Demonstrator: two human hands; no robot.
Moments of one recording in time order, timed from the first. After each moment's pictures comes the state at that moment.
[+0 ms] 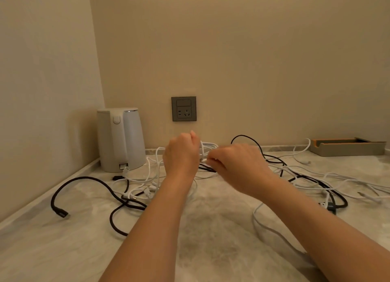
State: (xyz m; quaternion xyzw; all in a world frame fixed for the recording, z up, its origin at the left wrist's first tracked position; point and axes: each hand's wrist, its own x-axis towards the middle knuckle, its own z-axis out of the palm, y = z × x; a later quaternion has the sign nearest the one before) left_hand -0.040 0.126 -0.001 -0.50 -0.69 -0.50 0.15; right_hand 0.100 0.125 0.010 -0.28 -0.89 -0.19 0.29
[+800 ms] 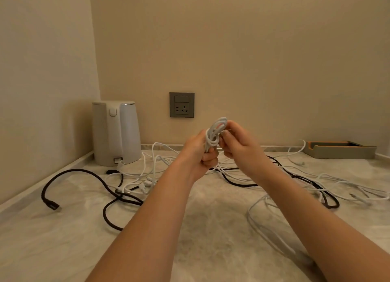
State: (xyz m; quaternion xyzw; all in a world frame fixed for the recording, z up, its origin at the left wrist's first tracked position) left_hand -0.016 0.123 0.012 -0.42 -0.36 -0.66 -0.51; right_hand 0.097 0.158 0.006 -0.16 -0.79 0.33 0.49
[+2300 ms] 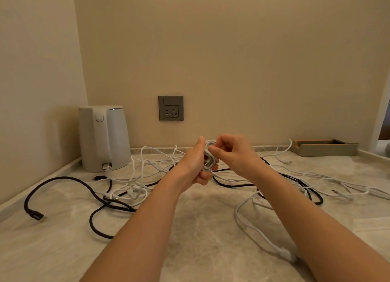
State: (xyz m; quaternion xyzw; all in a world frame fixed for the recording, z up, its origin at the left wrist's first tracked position) left_hand -0.008 0.130 -0.005 -0.49 -0.50 -0.53 -0.48; right_hand 0.115 0.169 0.006 -0.29 -0.82 0.23 0.44
